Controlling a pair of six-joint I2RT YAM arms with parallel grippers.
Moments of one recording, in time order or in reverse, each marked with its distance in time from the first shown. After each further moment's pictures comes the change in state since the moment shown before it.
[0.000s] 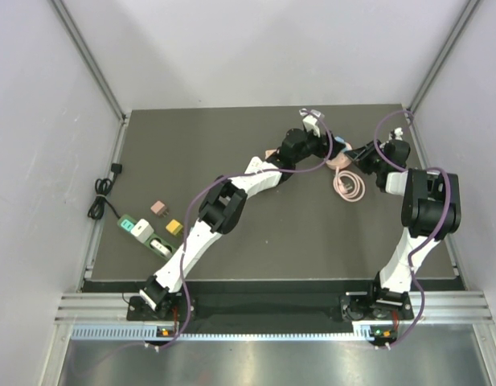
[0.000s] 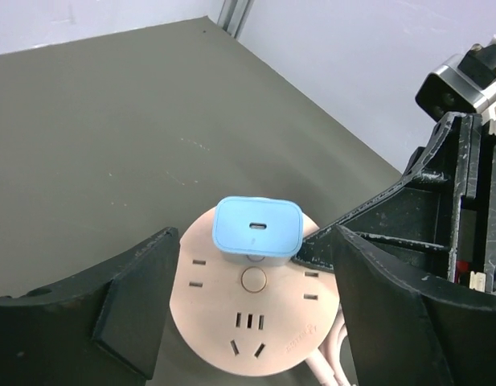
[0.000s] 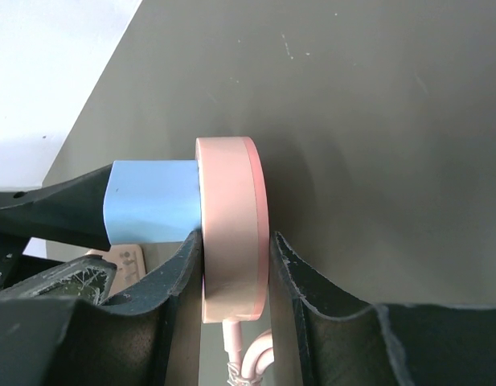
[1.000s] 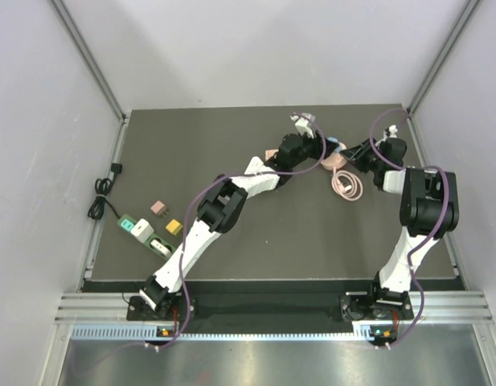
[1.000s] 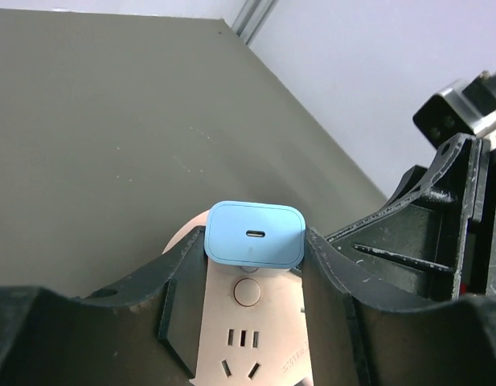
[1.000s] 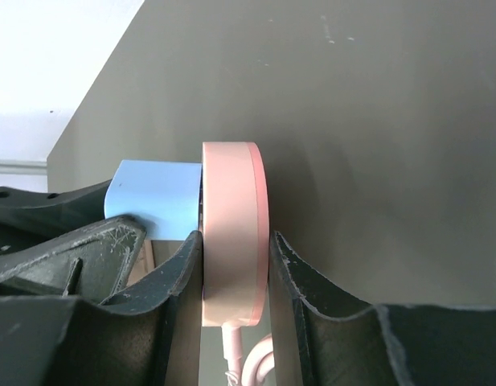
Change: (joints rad) left arm 0.006 -0.016 -0.098 0.090 -0.069 -0.134; right arm 0.014 0.013 0.015 0.000 -0.048 -0.023
